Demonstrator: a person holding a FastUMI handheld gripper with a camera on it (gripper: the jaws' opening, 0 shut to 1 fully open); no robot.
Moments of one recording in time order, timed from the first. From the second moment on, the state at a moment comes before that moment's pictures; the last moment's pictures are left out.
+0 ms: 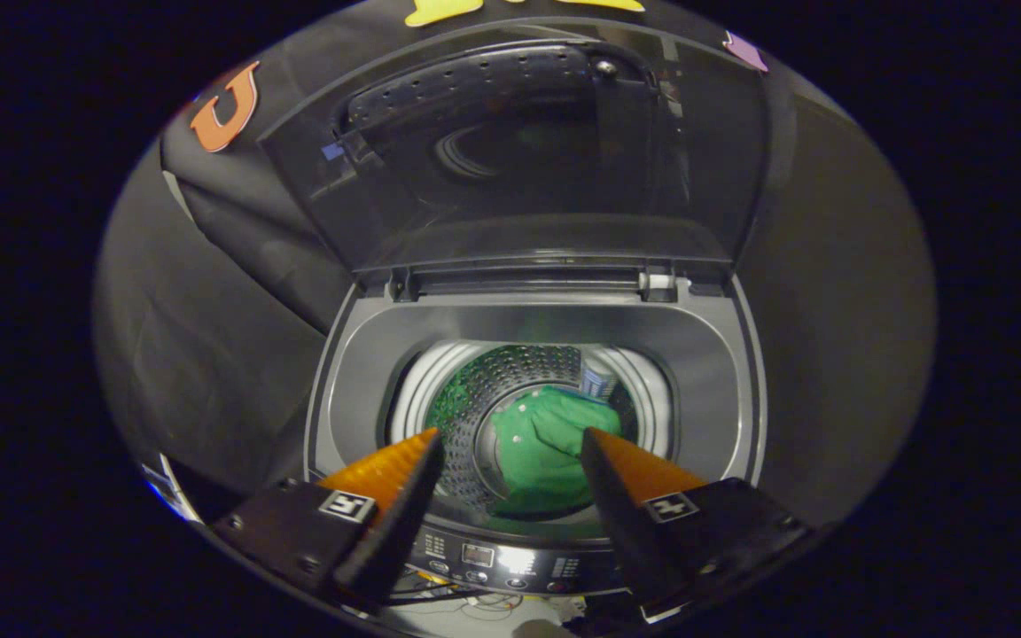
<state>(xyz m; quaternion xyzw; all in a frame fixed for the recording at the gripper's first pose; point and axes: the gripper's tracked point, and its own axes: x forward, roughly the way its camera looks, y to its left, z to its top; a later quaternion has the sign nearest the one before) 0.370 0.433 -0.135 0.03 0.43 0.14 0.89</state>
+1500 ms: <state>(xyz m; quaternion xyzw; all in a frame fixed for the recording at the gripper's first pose) 0.431 0.447 0.079 0.00 0.21 0.17 0.96</state>
